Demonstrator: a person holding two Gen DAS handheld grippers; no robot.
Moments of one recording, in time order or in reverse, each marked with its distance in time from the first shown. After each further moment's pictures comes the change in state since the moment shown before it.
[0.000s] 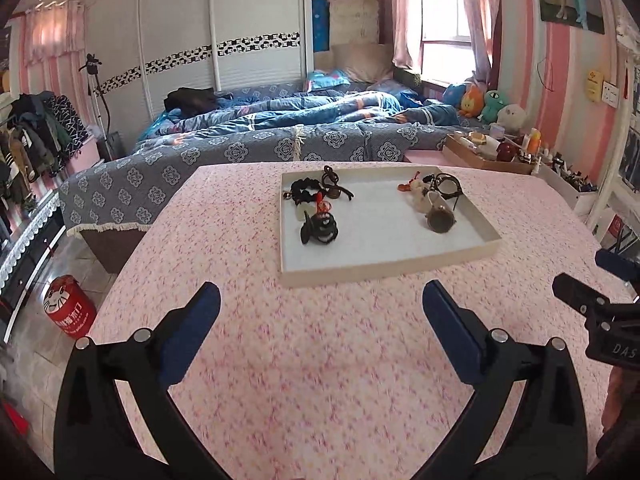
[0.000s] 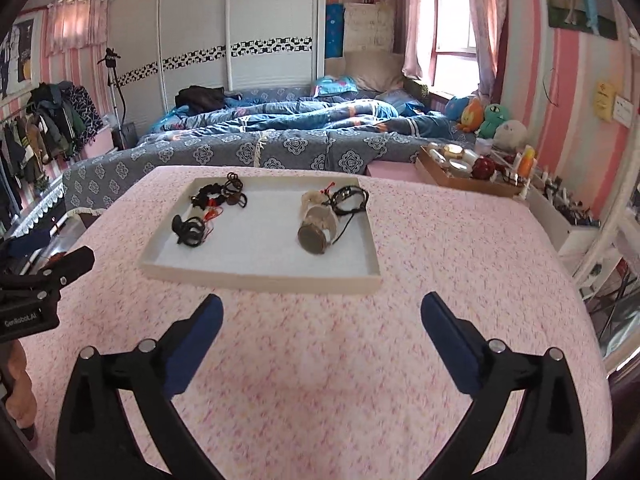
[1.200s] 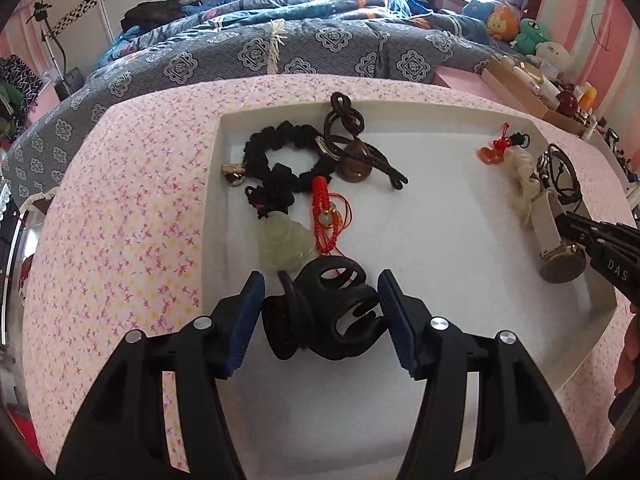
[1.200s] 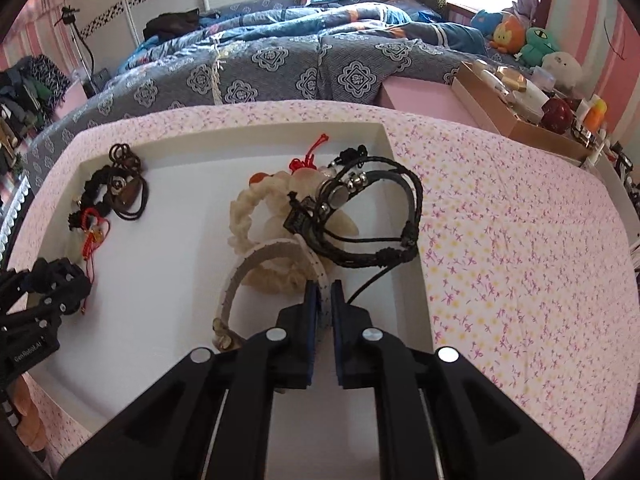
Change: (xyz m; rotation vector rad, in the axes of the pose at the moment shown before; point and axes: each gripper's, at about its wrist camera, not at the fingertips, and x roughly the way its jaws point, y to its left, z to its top) left arm 0.290 0.004 0.080 -0.004 0.388 -0.070; right arm 0.275 -0.012 0.088 0.006 0.368 -0.014
